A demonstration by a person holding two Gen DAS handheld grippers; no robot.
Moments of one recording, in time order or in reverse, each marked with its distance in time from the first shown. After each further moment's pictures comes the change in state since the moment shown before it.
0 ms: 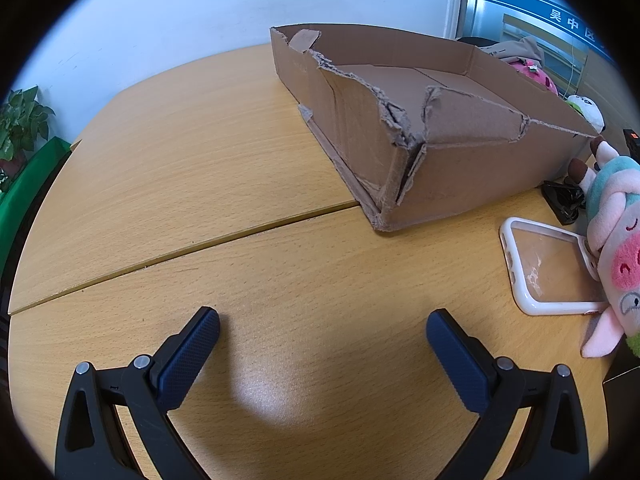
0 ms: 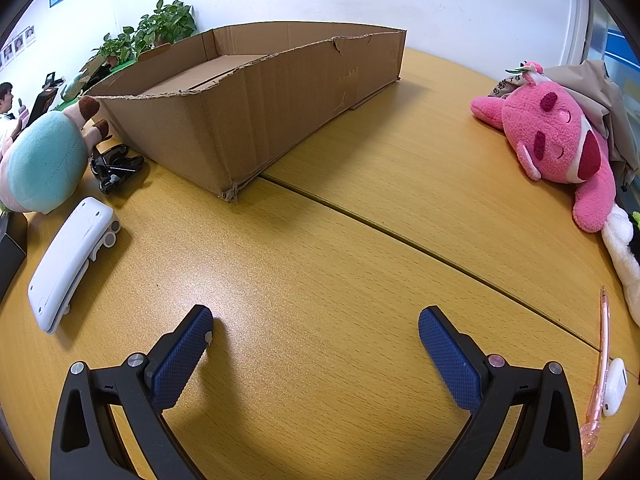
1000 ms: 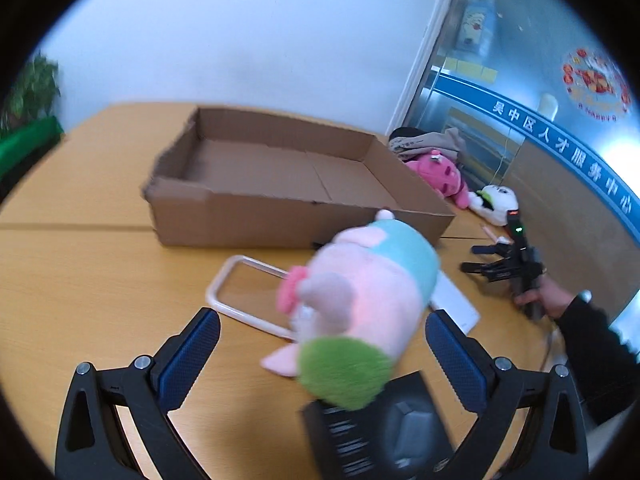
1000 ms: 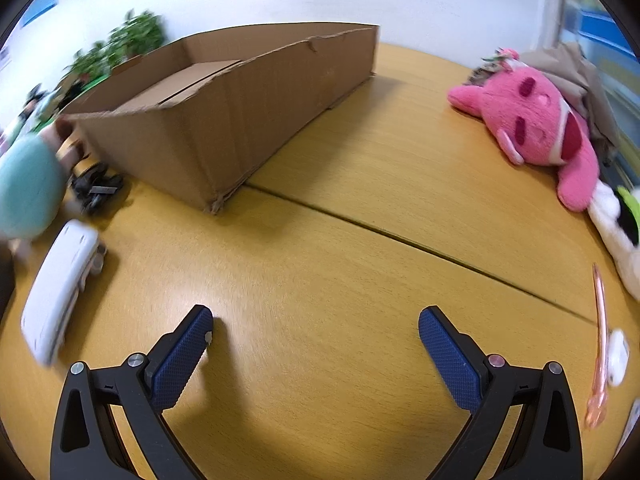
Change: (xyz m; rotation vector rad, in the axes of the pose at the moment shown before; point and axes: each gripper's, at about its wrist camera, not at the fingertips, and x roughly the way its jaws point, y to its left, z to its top) left arm -0.126 -0.179 -0.017 -0.249 -0.250 -0.250; right arm 0.001 0.010 0.007 0.165 0.027 -0.107
